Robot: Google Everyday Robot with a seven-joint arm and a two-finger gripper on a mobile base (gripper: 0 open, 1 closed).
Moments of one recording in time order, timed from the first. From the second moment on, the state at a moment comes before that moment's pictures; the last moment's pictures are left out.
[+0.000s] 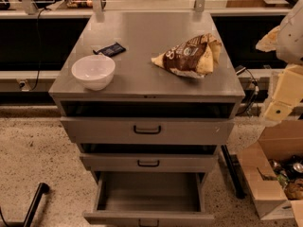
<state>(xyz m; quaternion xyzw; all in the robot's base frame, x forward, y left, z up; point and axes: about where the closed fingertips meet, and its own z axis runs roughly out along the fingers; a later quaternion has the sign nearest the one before) 0.438 -0.217 0.977 -0.60 0.78 -0.03 0.16</state>
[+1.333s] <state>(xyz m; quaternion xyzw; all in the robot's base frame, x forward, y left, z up) 0.380 -0.134 0.802 -0.63 0.71 0.17 0.27</state>
